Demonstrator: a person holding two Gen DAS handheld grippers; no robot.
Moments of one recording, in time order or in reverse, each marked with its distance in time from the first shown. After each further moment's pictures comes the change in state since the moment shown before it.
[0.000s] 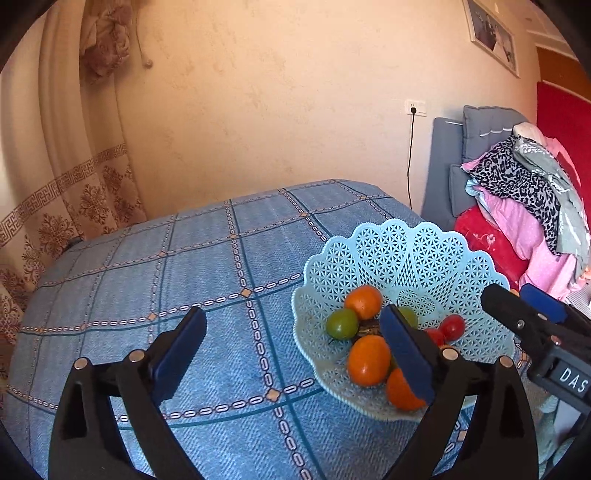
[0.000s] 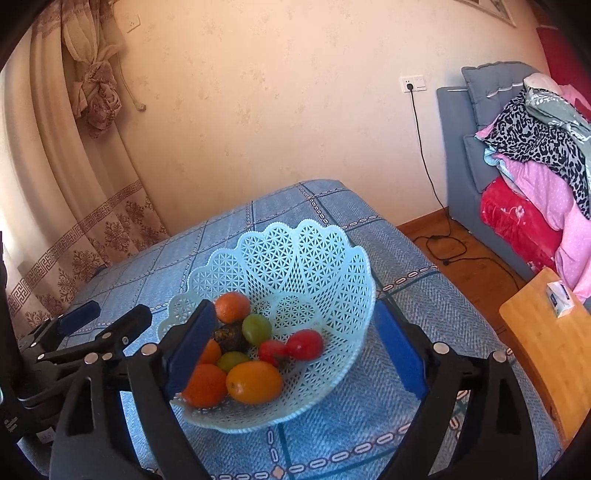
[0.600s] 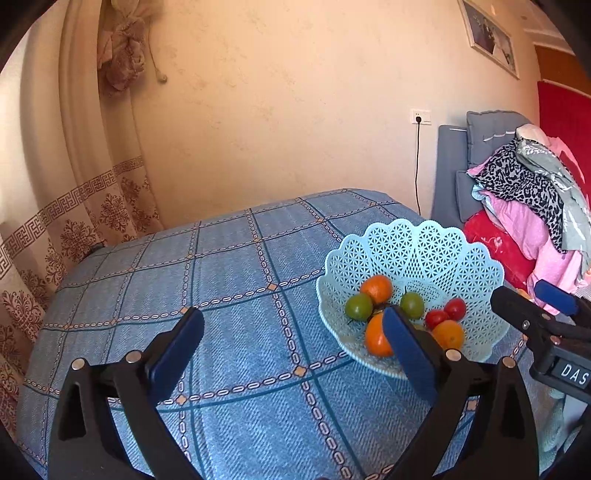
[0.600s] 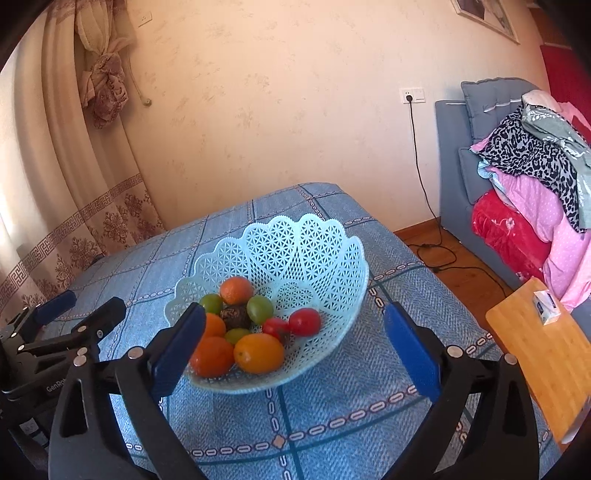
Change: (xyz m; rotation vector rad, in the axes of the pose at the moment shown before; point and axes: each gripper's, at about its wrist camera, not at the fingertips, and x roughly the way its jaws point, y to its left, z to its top) left arm -0.039 0.011 -0.019 0.018 -0.050 0.051; right arm -0.026 0.012 -0.017 -0.054 -0.010 -0.037
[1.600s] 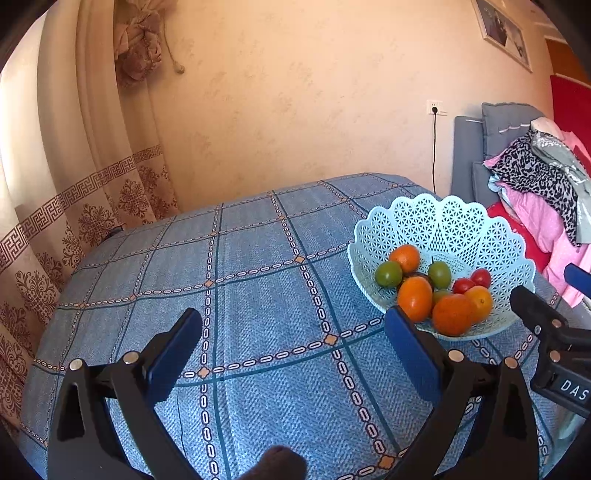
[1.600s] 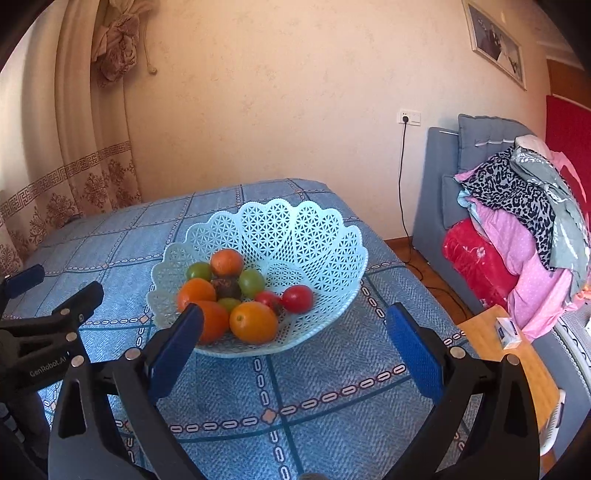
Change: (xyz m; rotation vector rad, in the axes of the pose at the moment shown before) left arm 0.002 0.011 -0.029 -0.011 0.037 0.069; right arm -0.001 0.030 -0.024 -0.161 -0.004 -0.154
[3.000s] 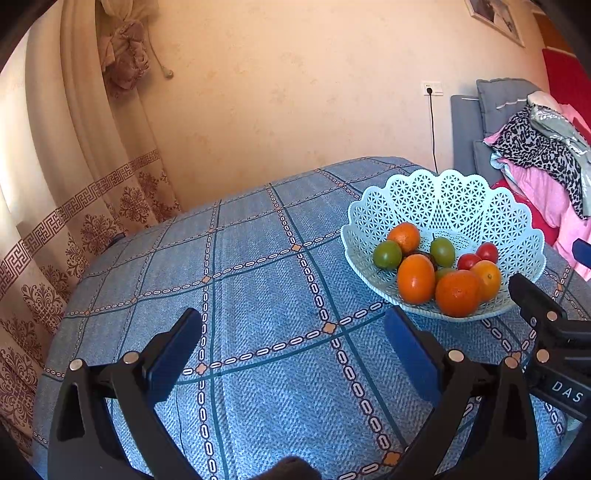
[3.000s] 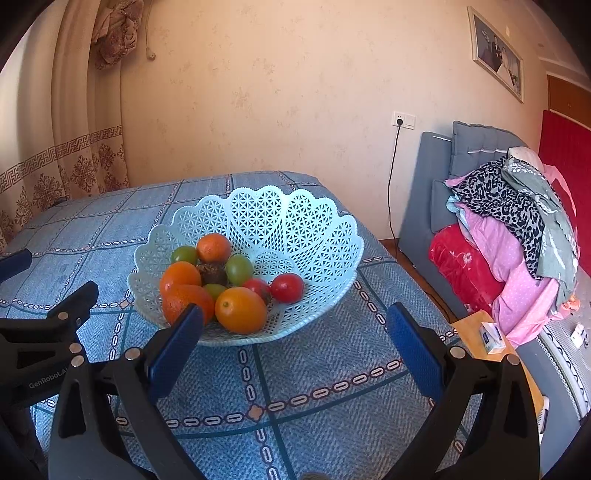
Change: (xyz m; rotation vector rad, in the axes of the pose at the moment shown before) left arm 0.009 -0.021 -0.006 0.076 0.021 0.040; right arm 0.012 0.008 -0.010 -0.051 0.006 -0.060
